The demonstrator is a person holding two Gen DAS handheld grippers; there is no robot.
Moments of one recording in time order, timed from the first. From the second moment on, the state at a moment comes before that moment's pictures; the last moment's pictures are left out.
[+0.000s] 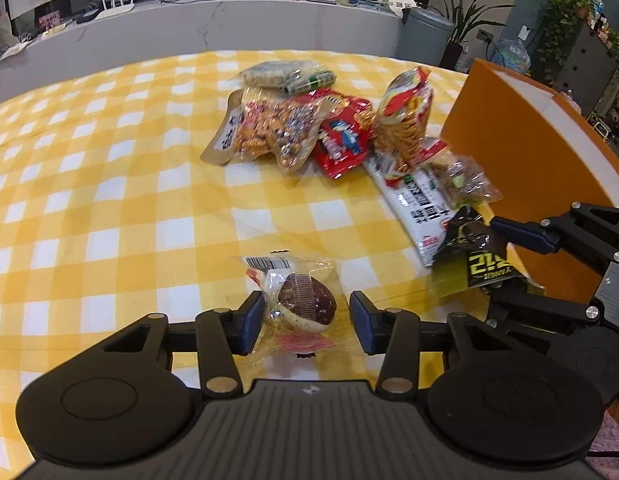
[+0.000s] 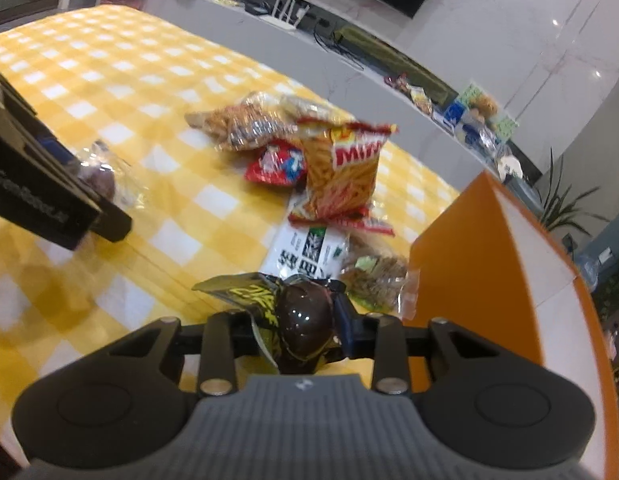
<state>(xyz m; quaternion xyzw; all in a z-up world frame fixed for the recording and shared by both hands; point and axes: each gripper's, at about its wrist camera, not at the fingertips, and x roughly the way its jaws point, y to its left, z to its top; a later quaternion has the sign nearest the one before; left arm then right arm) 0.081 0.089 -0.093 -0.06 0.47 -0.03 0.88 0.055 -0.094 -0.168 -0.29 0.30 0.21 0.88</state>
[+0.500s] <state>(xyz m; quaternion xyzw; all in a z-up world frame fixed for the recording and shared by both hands) 0.075 0.050 -0.014 -0.06 0.48 -0.09 0.87 0.070 -0.136 -0.068 -0.17 0.39 0.30 0.85</state>
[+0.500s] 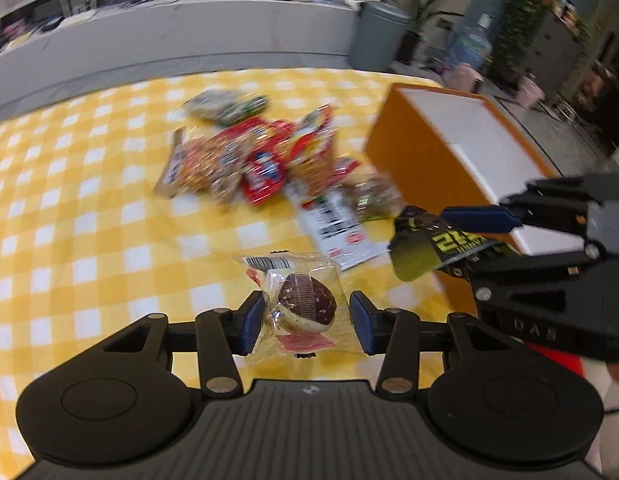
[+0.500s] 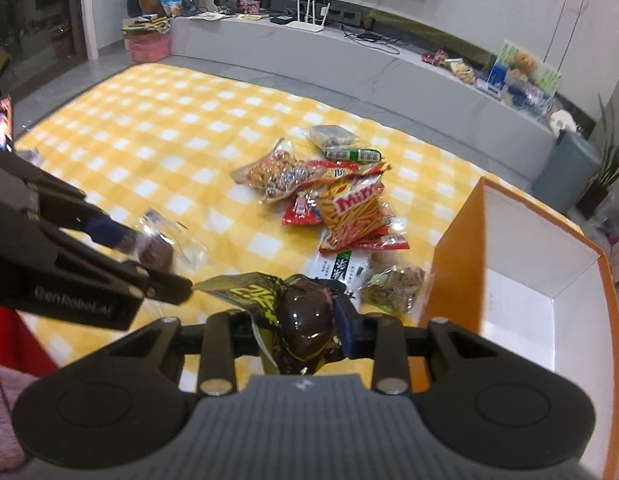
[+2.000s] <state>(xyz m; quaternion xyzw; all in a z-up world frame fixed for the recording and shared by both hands) 0.194 -0.206 -0.063 0.17 0.59 -0.28 0.74 0.176 -0.328 -0.116 -0.28 0.53 0.24 0.76</state>
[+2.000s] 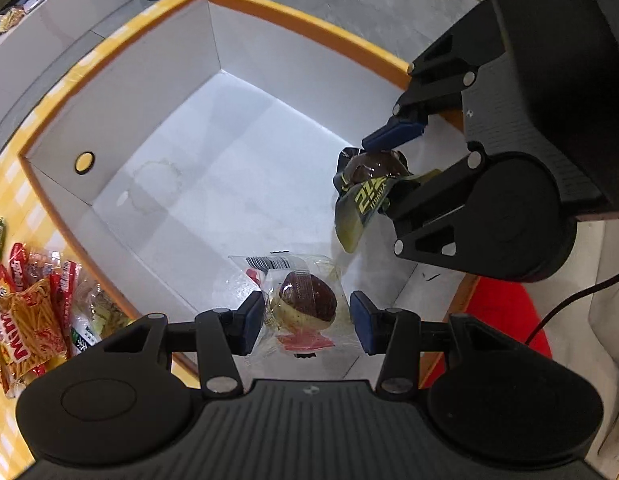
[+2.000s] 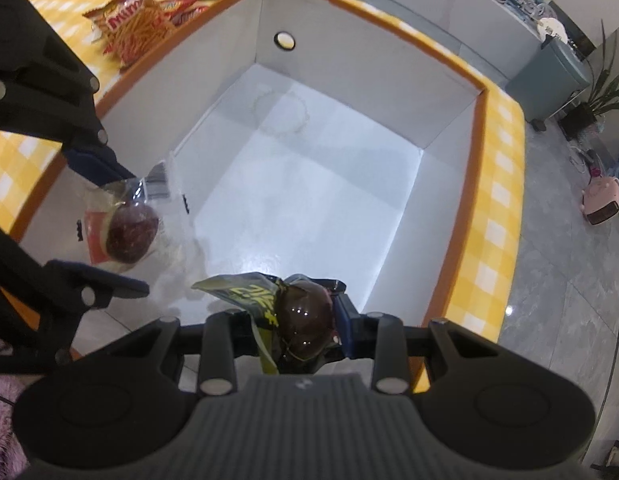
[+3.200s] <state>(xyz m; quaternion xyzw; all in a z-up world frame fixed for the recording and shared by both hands) 0.148 -0.141 0.005 0.11 0.46 -0.27 0.84 0.125 -0.317 -0.047 -0.24 0.43 0.18 0.85</state>
